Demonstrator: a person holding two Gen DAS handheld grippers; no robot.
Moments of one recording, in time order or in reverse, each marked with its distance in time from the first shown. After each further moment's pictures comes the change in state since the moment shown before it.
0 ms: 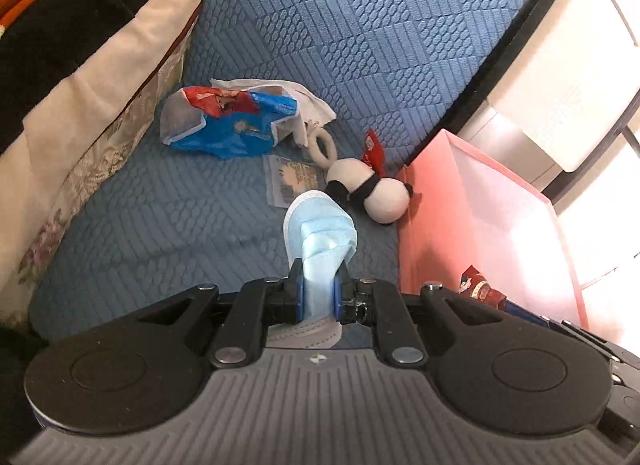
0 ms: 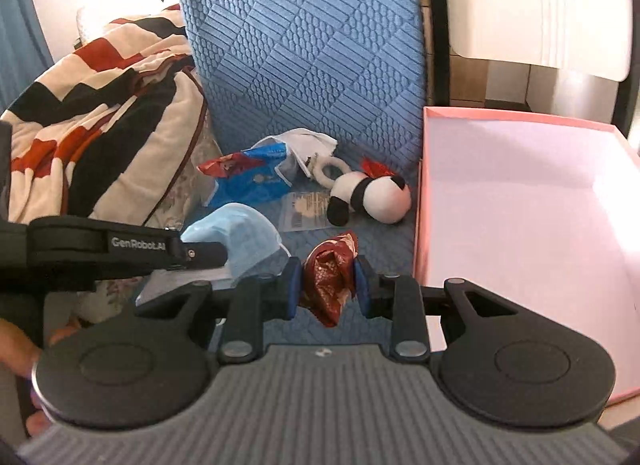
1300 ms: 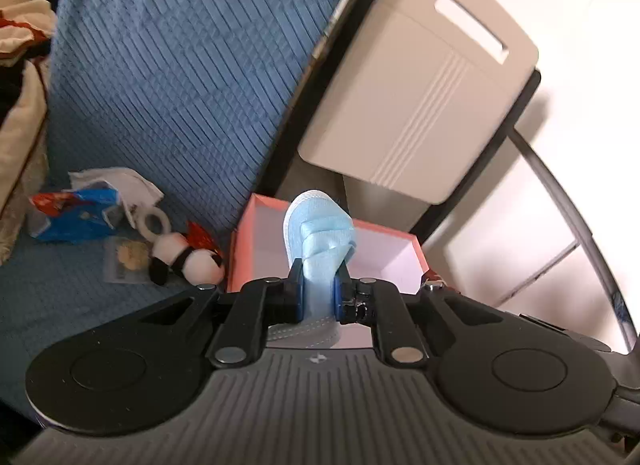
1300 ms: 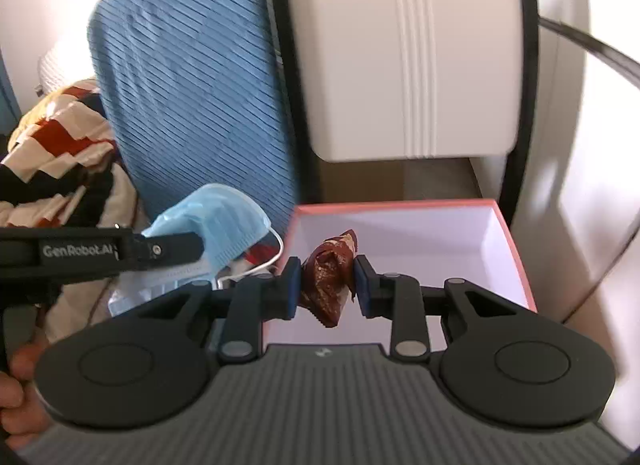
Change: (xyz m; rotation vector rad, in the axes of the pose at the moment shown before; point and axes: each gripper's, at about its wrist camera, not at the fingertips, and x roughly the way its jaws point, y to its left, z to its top) left arm -0.036 -0.188 0.034 0.122 -0.103 -0.176; right arm -0.085 -0.116 0.083 0.055 -0.078 -0.120
